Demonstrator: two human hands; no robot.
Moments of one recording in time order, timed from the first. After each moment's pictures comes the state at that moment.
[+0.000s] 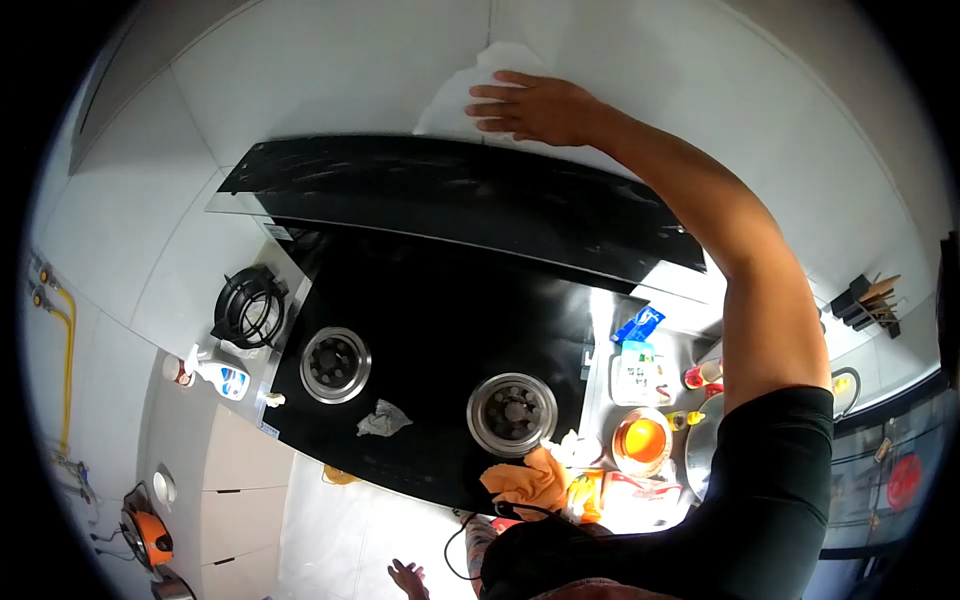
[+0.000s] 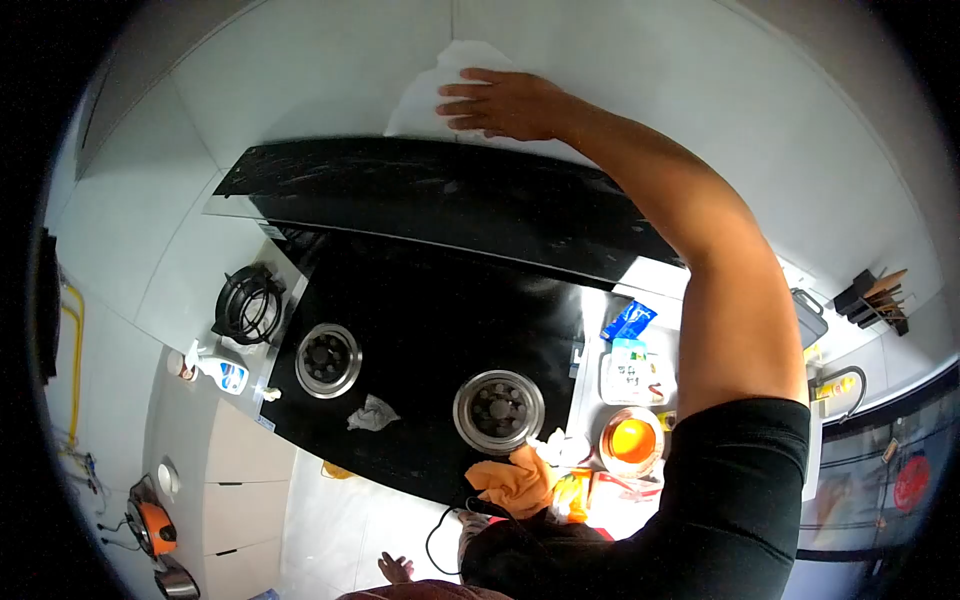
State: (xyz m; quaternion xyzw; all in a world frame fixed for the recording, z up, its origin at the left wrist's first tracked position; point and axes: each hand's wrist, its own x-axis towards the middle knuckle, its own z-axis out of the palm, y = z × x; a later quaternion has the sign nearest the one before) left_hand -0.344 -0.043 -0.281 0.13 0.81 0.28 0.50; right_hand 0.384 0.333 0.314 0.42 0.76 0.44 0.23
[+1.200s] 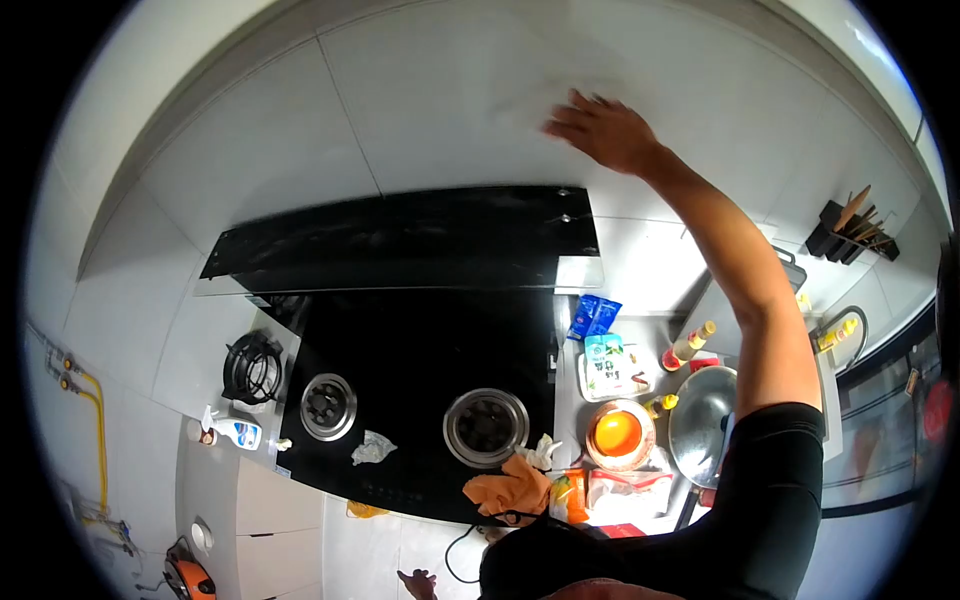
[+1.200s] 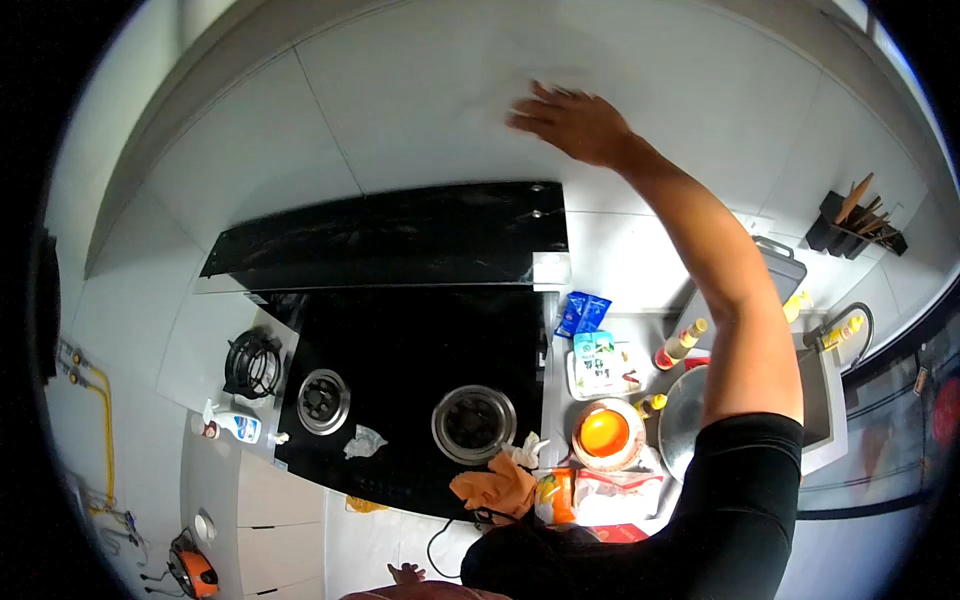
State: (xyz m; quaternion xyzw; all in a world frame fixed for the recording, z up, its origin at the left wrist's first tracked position) left_hand -0.323 -0.007 -0.248 0.26 0.74 0.22 0.58; right_hand 0.519 0.090 0.320 0.68 0.62 0.37 0.09
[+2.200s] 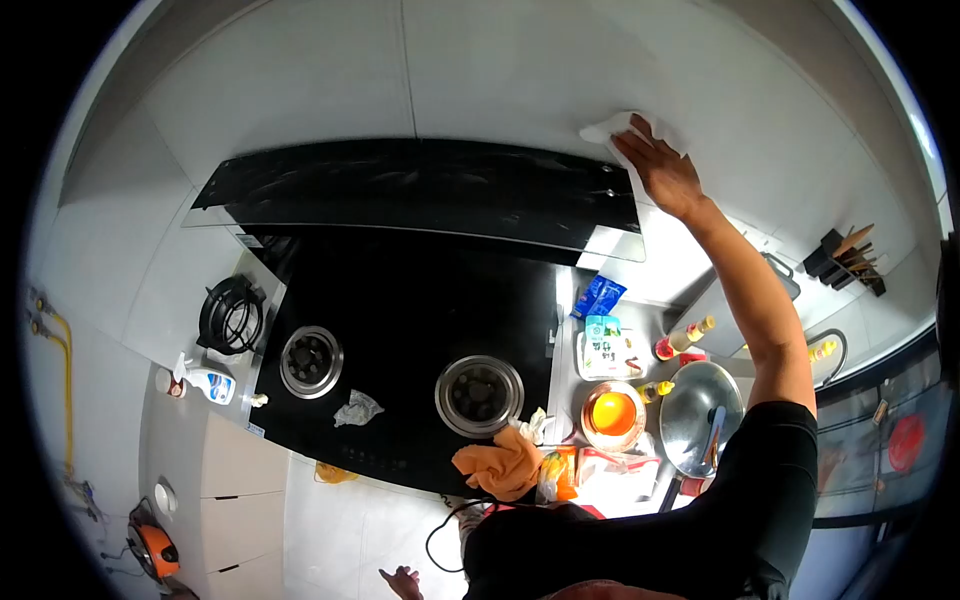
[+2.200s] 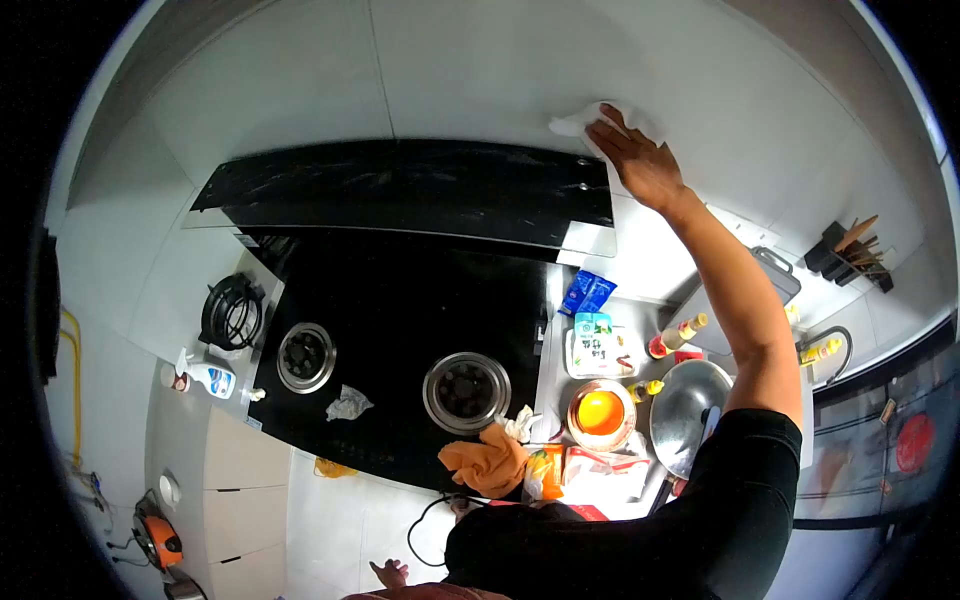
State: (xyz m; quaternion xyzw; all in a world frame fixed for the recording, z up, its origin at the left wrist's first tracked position) left_hand -0.369 -0.080 -0.268 0.16 0.78 0.27 0.54; right_hand 0.502 0.071 0.253 0.68 0.61 0.41 0.06
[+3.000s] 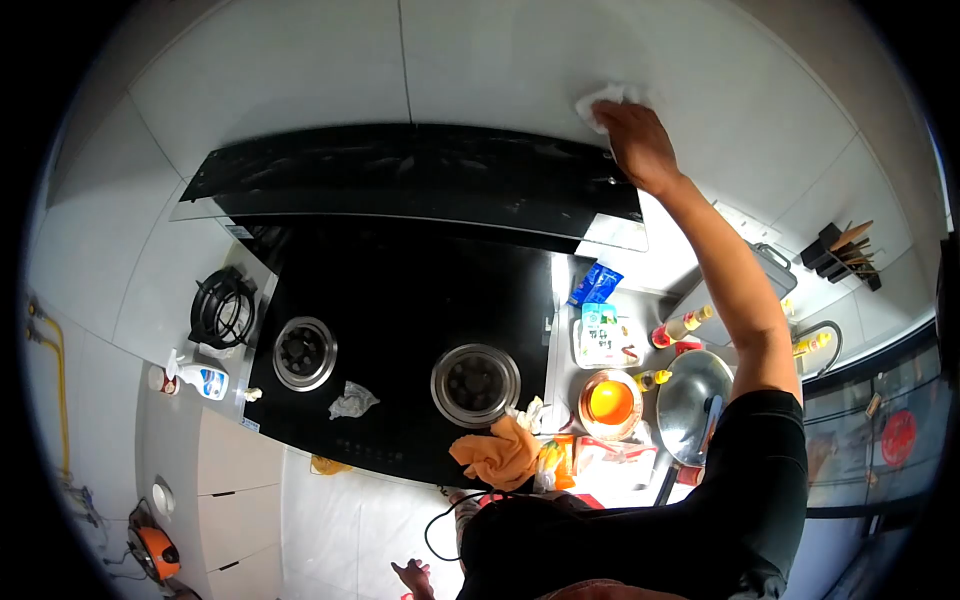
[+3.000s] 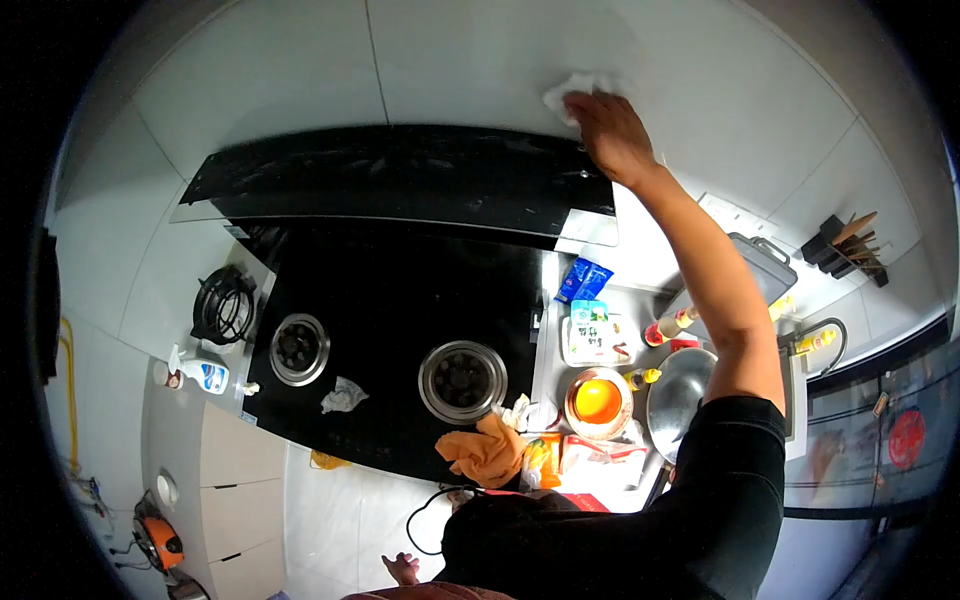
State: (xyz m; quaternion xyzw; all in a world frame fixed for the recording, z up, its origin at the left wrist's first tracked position) left_hand -0.356 -0.108 -0.269 0.18 0.79 0.20 0.55; right_hand 0.477 0.106 0.262 0.62 0.64 0.44 -0.09
